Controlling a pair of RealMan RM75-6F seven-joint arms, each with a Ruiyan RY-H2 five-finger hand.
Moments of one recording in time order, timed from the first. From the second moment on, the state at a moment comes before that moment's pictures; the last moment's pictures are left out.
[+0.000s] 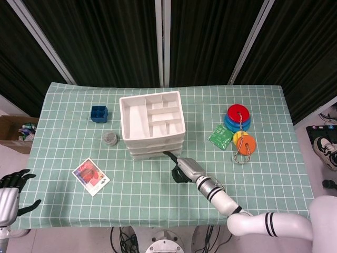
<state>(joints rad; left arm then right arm) 0.03 -1.17 0.00 -1.55 1.54 1.58 0.03 0.83 -1.60 0.19 -1.70 -0.80 0.81 -0.13</state>
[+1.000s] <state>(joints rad) 0.03 -1.17 0.00 -1.54 1.53 1.58 0.02 0.86 -1.66 0.22 -1.62 -0.72 0.82 -0.13</state>
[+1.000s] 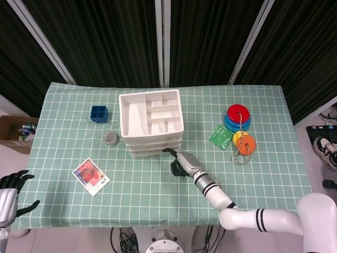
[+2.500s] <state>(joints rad) 0.04 -1.18 0.00 -1.53 1.54 1.59 0.01 0.76 -1.44 0.09 -1.91 -1.02 0.88 -0.20</state>
